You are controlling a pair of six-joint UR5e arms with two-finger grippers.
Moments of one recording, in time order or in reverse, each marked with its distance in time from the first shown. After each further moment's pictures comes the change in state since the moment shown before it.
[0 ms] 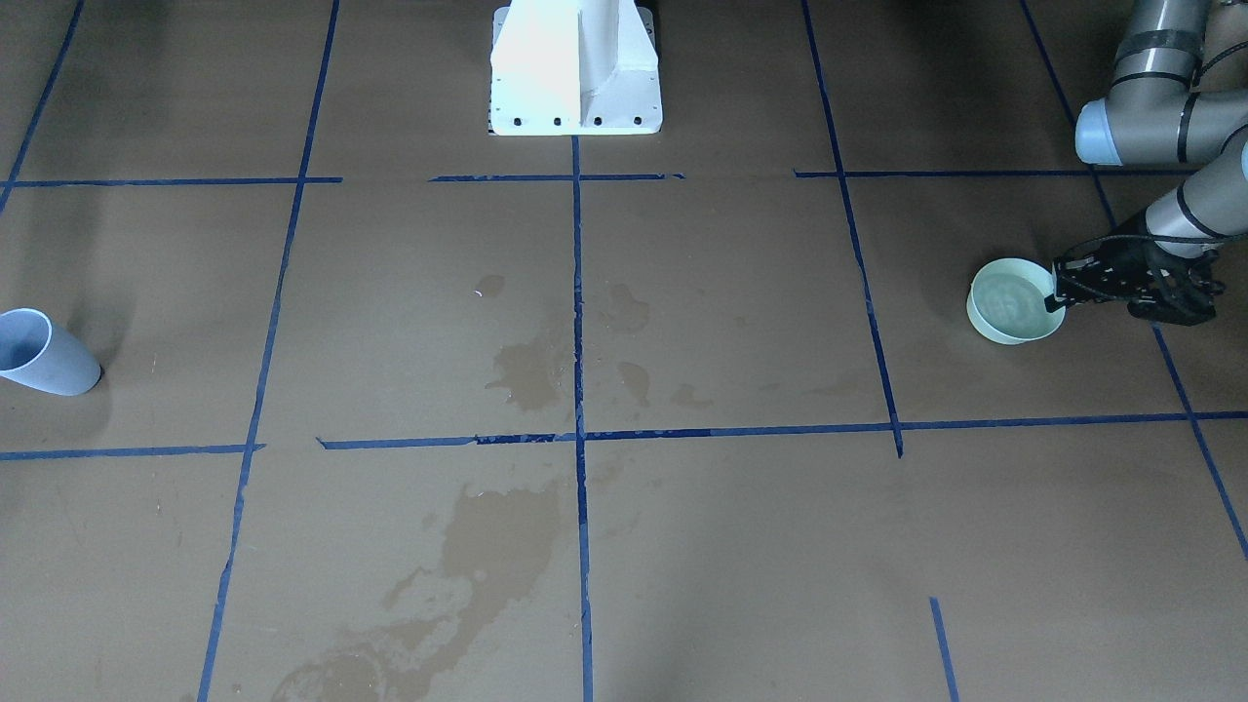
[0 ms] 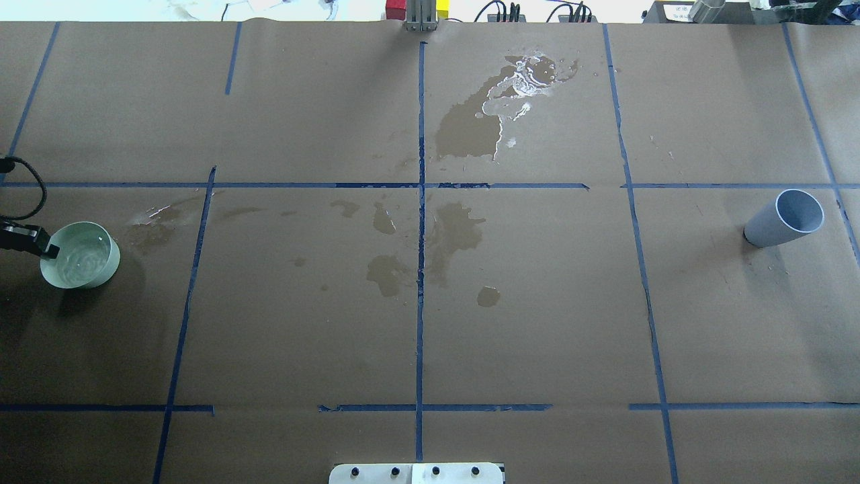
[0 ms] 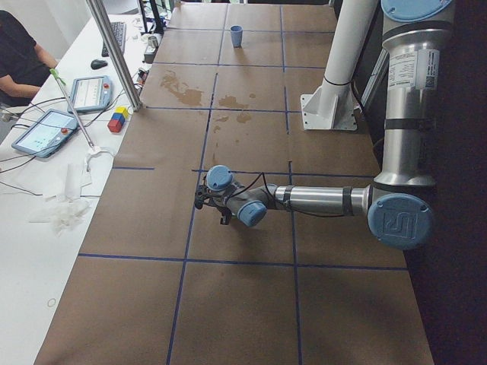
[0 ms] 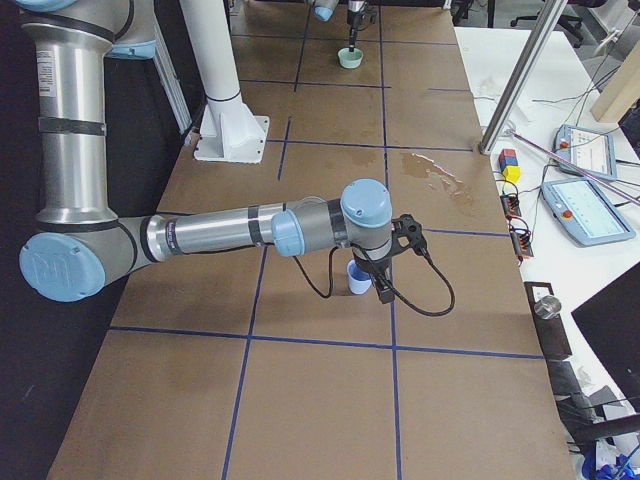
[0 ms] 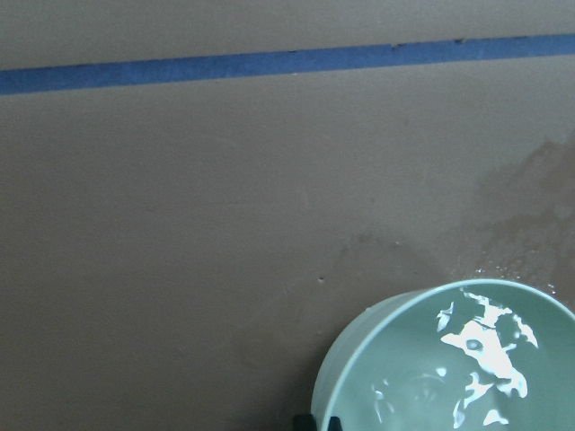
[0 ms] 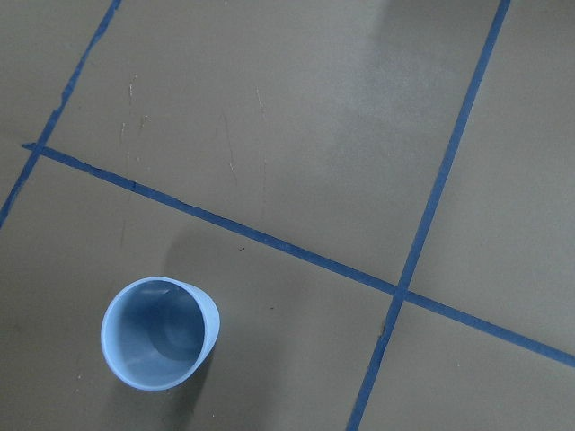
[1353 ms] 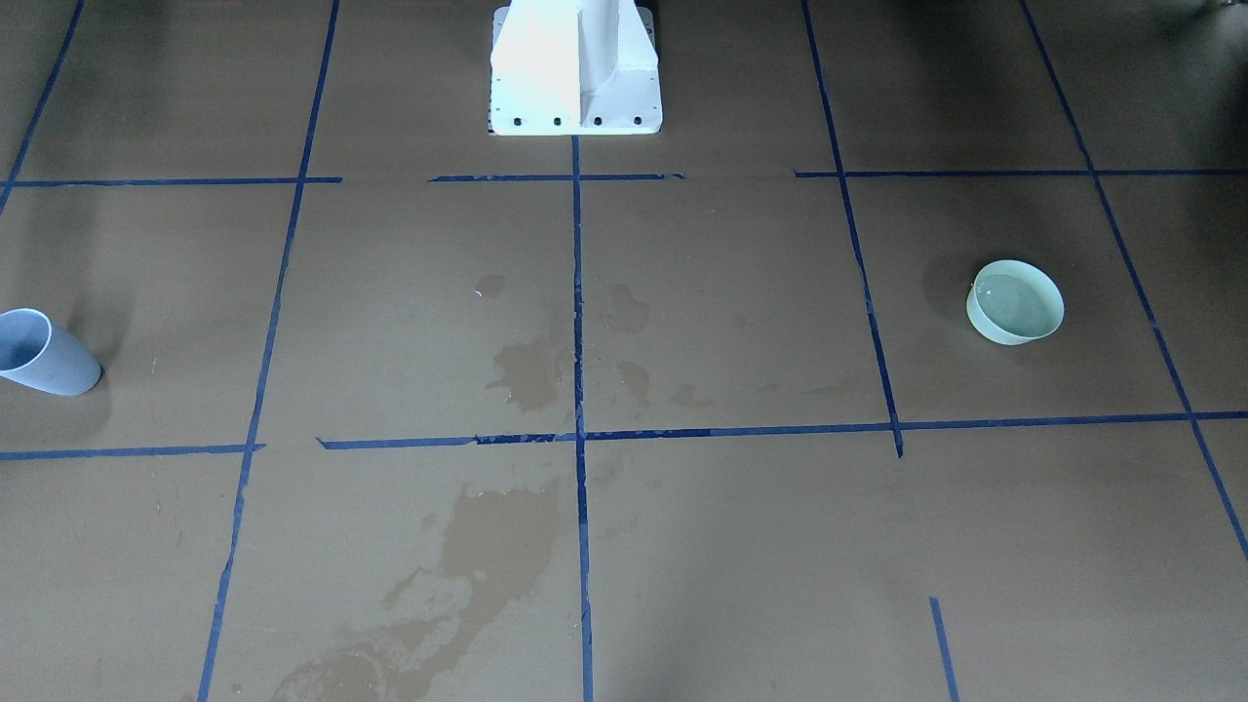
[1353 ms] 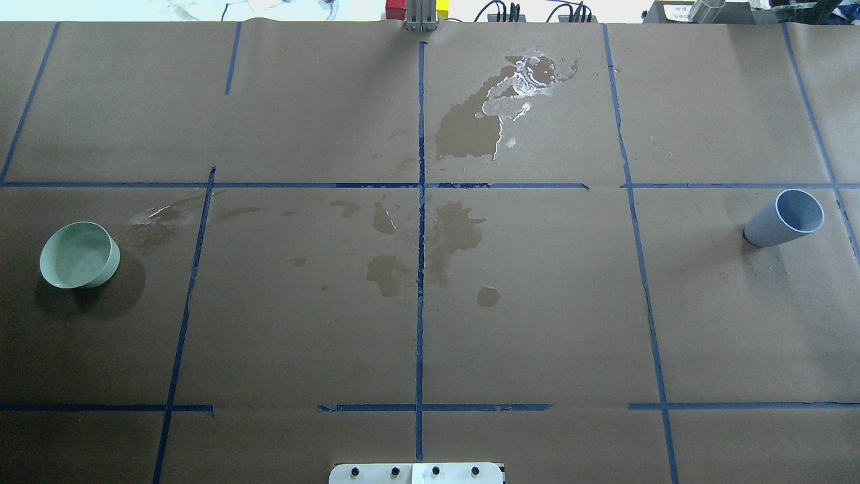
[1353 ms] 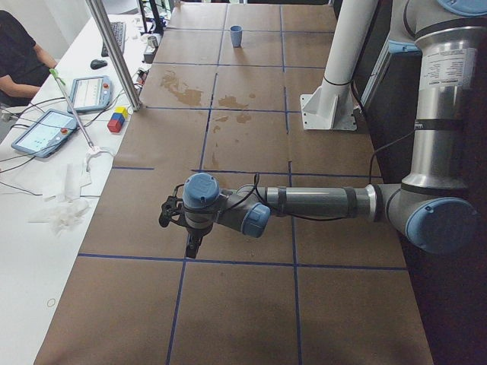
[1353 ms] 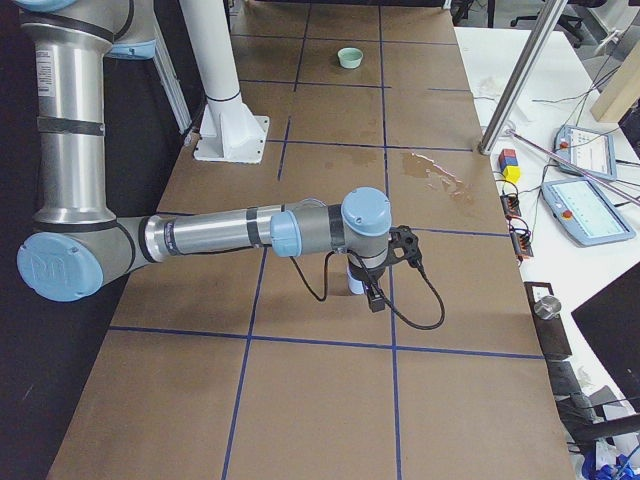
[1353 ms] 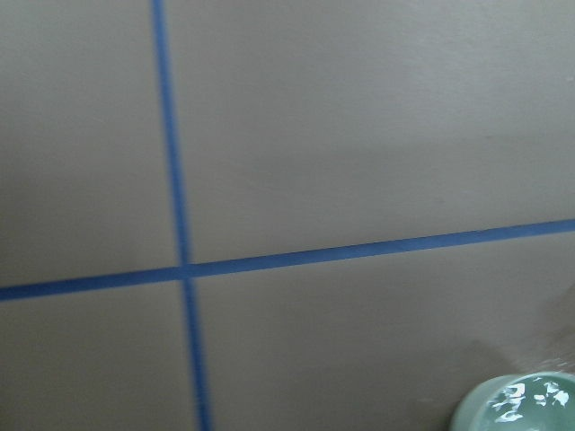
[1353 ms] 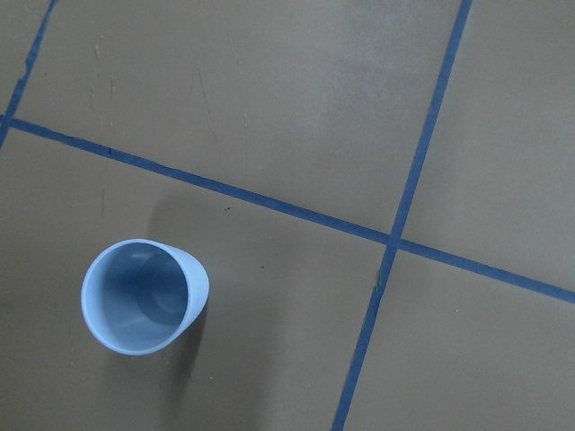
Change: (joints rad) left arm -0.477 -0.017 -0.076 0.404 -0.015 0.605; right arm -0.002 -0.015 -0.005 -0.091 -0.010 -0.004
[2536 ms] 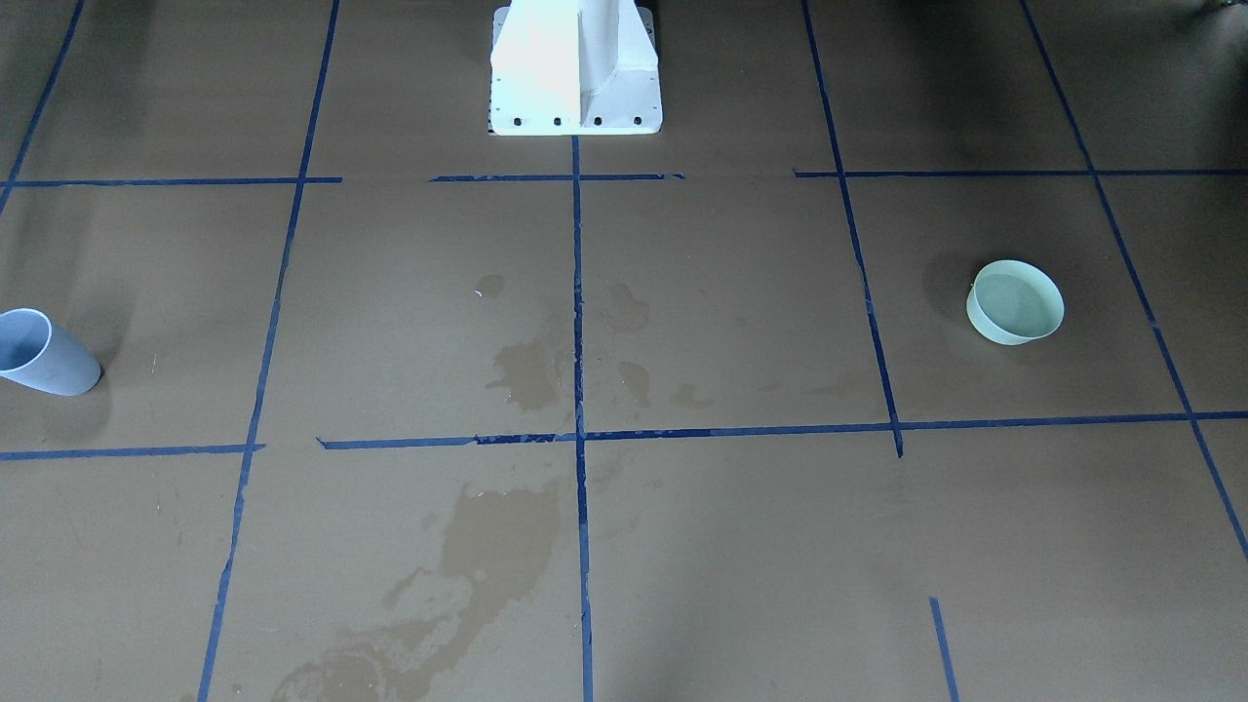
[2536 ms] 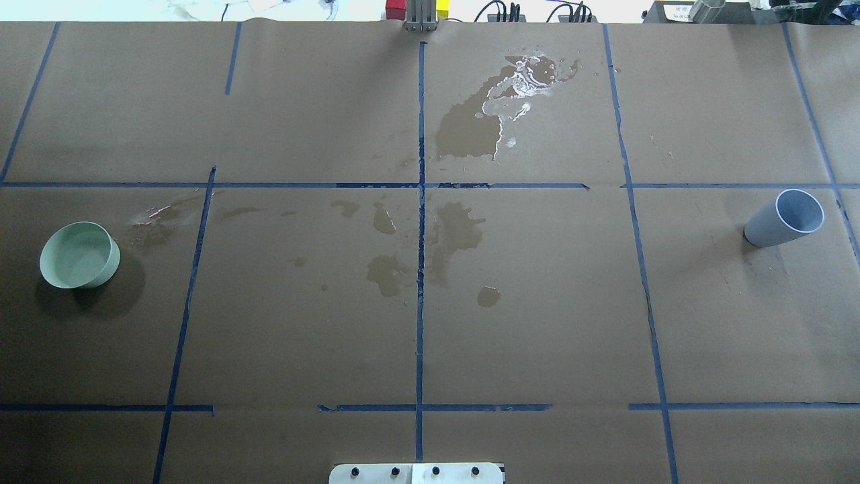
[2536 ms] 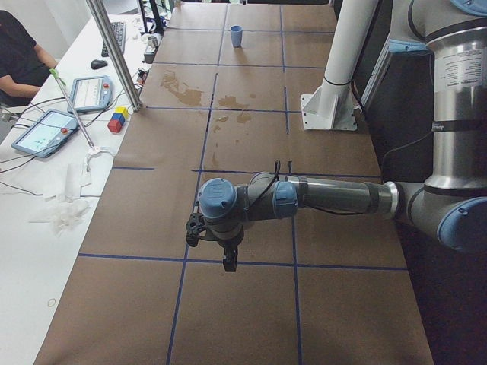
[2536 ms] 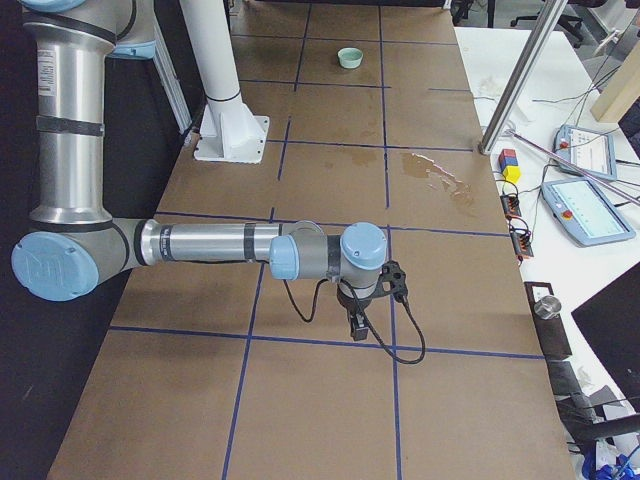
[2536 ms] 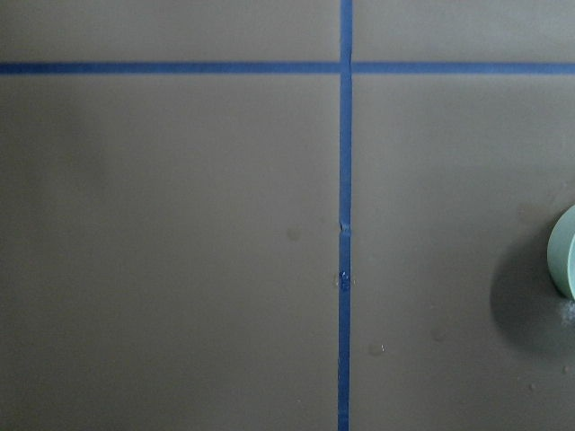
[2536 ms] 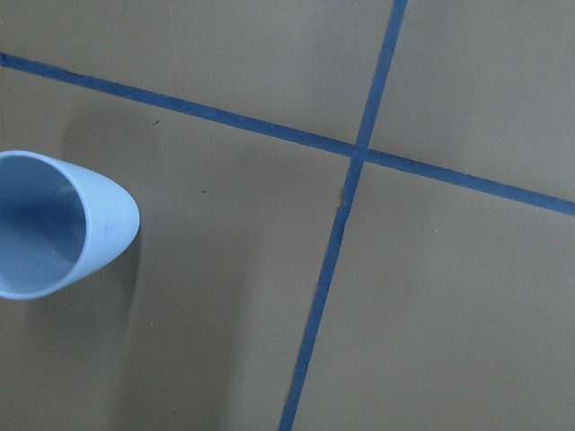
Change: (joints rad) left arm -0.049 0.097 -0.183 0.447 -0.013 0.138; right arm -0.054 -0.025 -0.088 0.005 -0.053 -0.002
